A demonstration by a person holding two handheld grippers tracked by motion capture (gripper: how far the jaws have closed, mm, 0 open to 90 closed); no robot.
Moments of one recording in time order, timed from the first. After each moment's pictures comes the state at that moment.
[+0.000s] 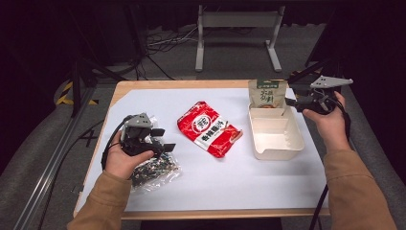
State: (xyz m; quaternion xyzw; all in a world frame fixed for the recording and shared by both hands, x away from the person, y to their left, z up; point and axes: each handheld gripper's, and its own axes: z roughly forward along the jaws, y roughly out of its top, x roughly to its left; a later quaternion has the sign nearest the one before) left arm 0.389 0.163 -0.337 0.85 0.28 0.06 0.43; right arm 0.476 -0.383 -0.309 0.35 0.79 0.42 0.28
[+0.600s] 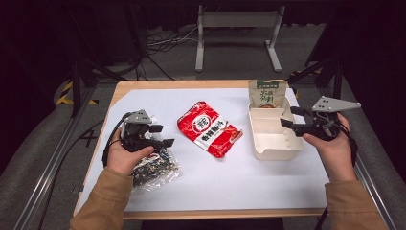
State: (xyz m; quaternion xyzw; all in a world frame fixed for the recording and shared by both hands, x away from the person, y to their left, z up) left arm 0.399 0.166 -0.340 0.85 0.30 0.08 0.43; right arm 0.392 -0.350 -0.305 0.31 0.79 0.46 0.24
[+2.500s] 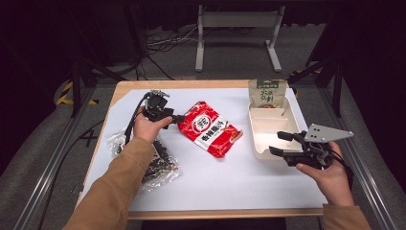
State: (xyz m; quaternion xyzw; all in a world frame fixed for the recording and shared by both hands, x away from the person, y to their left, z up) left arm 0.517 0.132 -0.379 0.83 0.40 0.03 0.39; right arm 0.338 -0.321 -0.333 0.27 0.81 0.49 0.20
